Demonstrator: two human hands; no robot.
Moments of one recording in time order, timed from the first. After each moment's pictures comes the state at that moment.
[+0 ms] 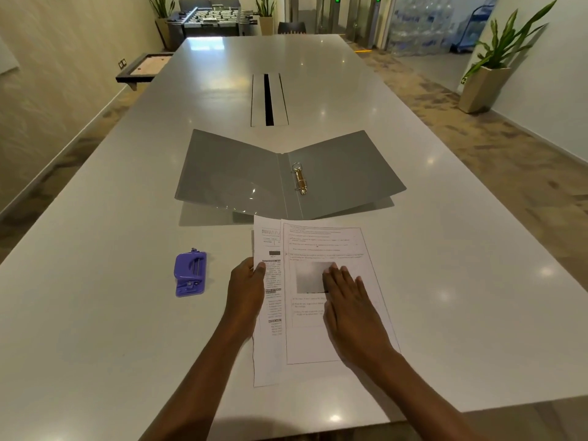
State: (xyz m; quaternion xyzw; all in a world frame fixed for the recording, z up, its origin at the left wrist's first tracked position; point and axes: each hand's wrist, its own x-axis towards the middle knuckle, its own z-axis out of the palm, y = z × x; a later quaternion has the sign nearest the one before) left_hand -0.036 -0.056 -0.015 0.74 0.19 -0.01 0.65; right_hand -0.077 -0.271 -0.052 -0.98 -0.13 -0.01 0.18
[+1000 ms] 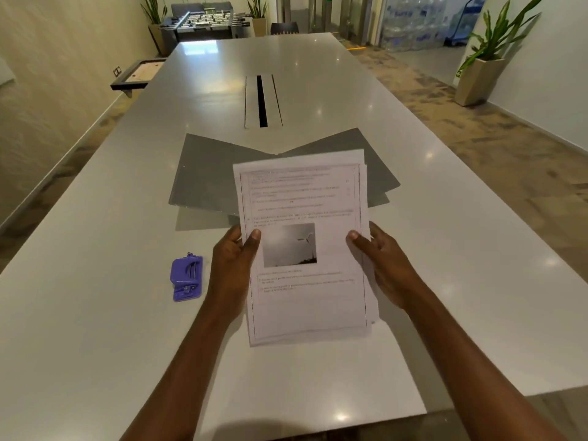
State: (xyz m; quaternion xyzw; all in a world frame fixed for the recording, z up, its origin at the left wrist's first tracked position) left_hand -0.034 -0.053 0.046 0.70 0.04 0.09 0.70; right_hand -0.013 -0.320 0.036 -0.71 0.00 0.08 0.70
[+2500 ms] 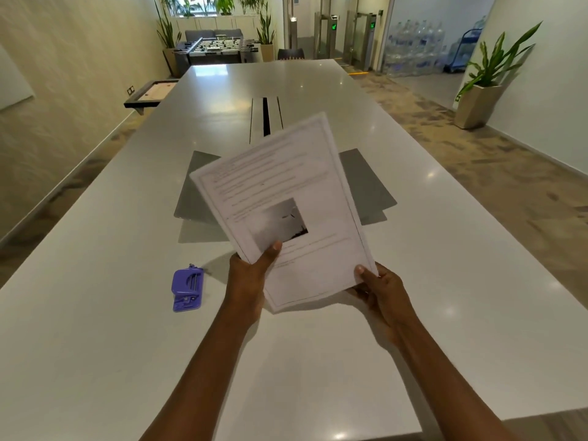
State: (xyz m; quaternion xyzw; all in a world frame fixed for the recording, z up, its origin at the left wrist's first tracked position) left_hand -0.025 -0.082 0.047 0.57 0.11 0.06 0.81; right_hand -0.037 -0.322 0.011 -0.58 0.06 0.04 0.81
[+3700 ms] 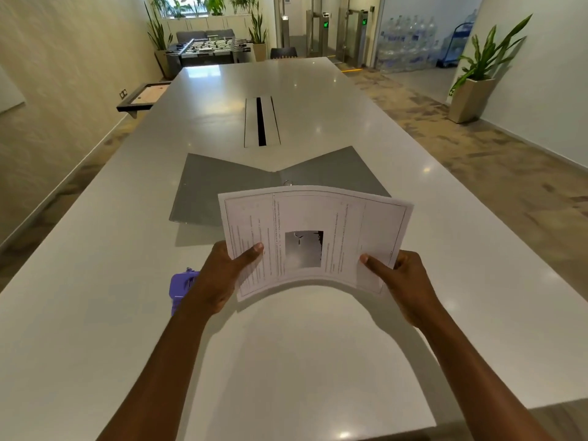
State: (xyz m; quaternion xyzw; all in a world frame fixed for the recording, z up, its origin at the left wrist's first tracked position) left_hand -0.004 -0.022 0.051 0.72 0.02 -0.03 0.69; right_hand -0.028 -0.353 0.033 -0.73 0.02 -0.04 0.68
